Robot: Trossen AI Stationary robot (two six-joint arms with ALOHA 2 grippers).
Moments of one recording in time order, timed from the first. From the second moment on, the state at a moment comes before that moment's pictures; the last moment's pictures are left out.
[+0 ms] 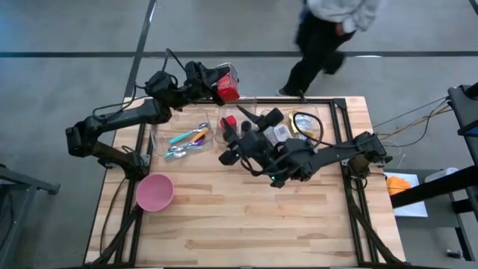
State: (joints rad) left arm 0.41 1.36 1.17 0.60 0.22 -1.52; right arm 0.31 1.86 1.92 0.37 1.16 -0.78
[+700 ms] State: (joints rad) left arm 0.42 1.36 1.17 0.59 0.21 -1.52; right arm 0.30 1.85 1.93 0.40 1.46 -0.62
